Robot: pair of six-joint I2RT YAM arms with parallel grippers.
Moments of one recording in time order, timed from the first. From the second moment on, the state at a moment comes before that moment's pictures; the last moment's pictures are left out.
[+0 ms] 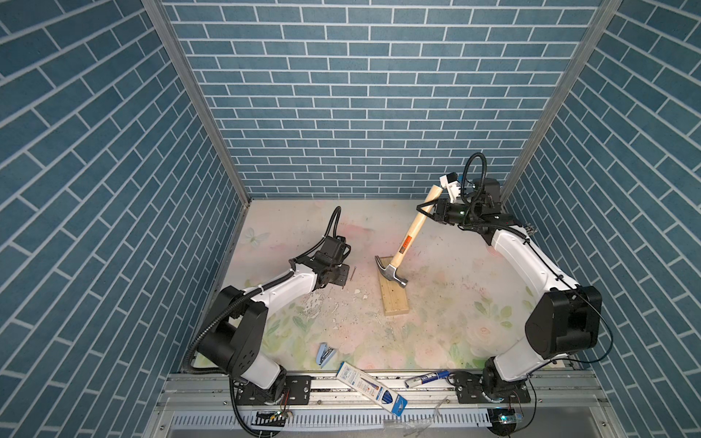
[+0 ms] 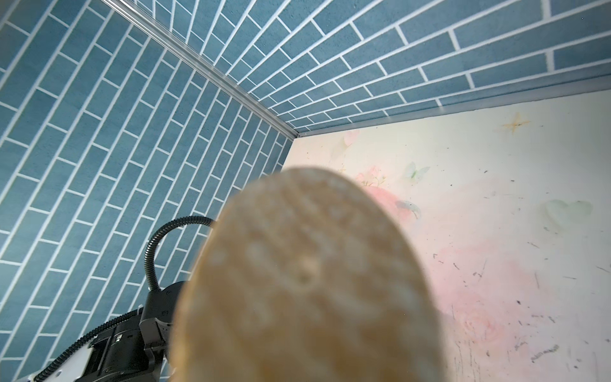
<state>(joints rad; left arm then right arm) -0.52 1.56 0.93 -0.39 -0.10 -0.21 0.23 1.58 1.43 -0.34 -0.78 0.46</state>
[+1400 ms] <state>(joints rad) -0.49 1.73 0.94 -0.36 -0.05 -0.30 0.40 1.47 1.53 -0.72 -0.40 0.28</state>
